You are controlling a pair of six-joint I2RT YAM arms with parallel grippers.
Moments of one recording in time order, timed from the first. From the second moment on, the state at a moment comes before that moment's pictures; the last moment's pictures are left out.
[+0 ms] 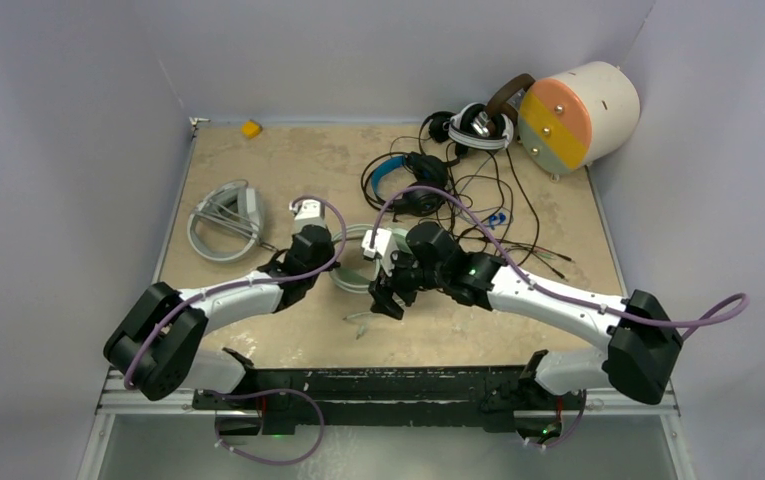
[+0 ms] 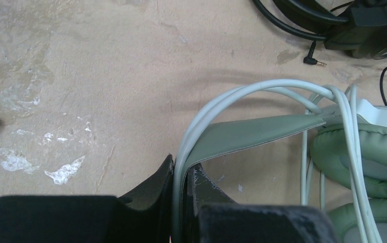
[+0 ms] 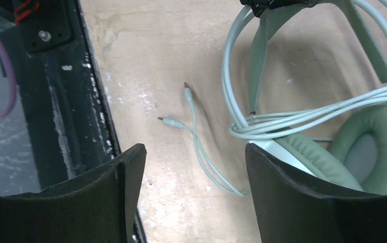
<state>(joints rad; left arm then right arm) -0.62 1.36 0.57 0.18 -0.41 -0.57 0.93 1.32 0.90 -0.25 -0.36 -0.10</state>
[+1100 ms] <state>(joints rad) -0.61 1.39 0.46 0.44 -0.42 -0.44 1.03 1.67 0.91 -0.26 -0.13 -0.36</state>
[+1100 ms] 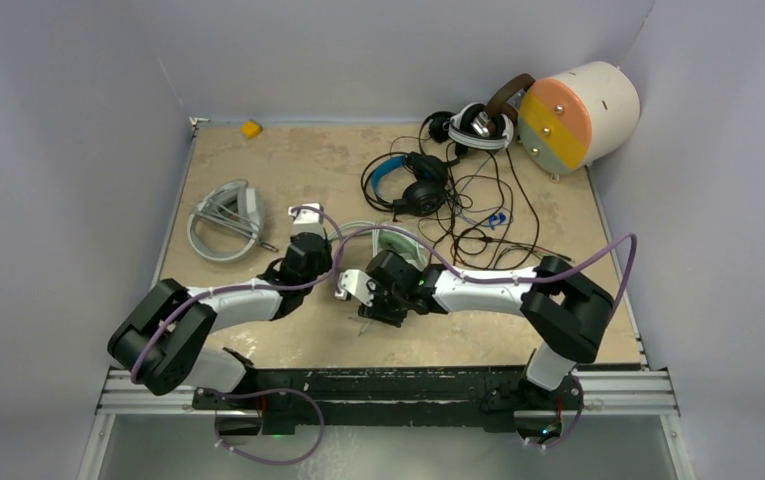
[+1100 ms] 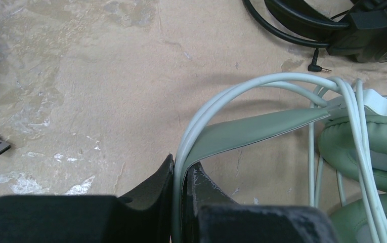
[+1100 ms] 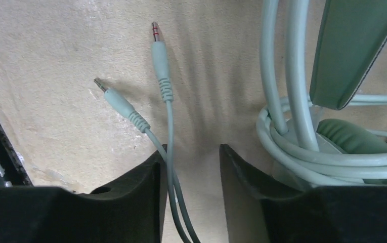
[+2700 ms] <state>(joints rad) -0.53 1.33 0.61 0.15 -0.18 -0.93 1.03 1.38 0.51 0.62 -0.49 0.11</state>
